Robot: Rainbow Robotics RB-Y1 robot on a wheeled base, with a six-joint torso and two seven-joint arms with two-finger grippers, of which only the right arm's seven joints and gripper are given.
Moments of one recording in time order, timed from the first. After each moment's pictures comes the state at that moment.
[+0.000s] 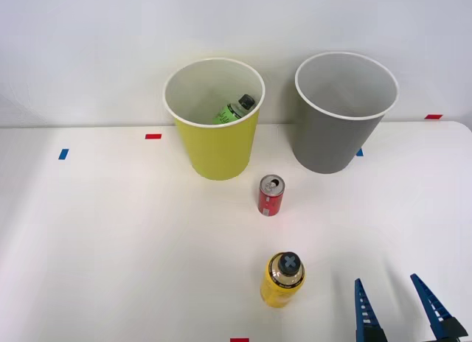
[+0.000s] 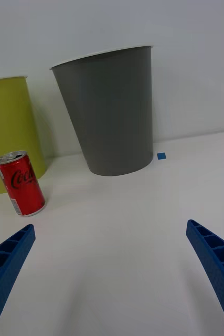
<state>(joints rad) 0.78 -0.12 0.06 -1.73 0.30 -0.79 1.03</state>
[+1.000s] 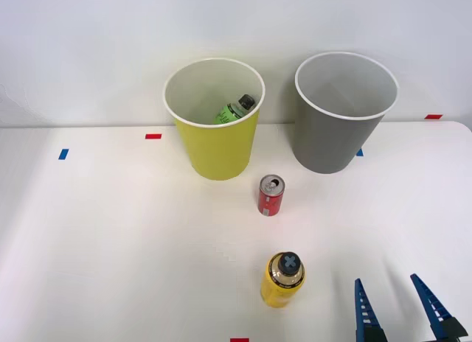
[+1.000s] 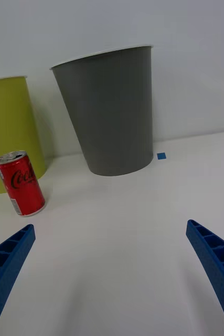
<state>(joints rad) 0.78 -0.12 0.06 -1.73 0.30 -0.79 1.03</state>
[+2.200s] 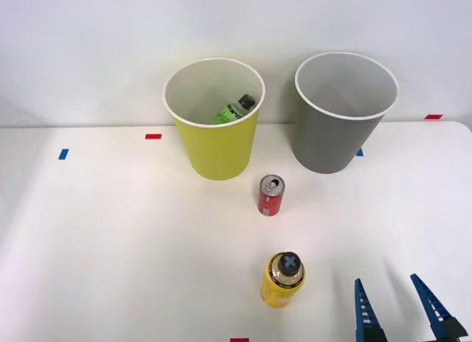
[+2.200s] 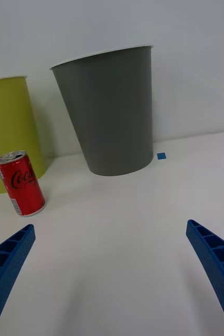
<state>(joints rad) 0.78 -0.12 0.06 -1.73 0.30 -0.79 1.03</state>
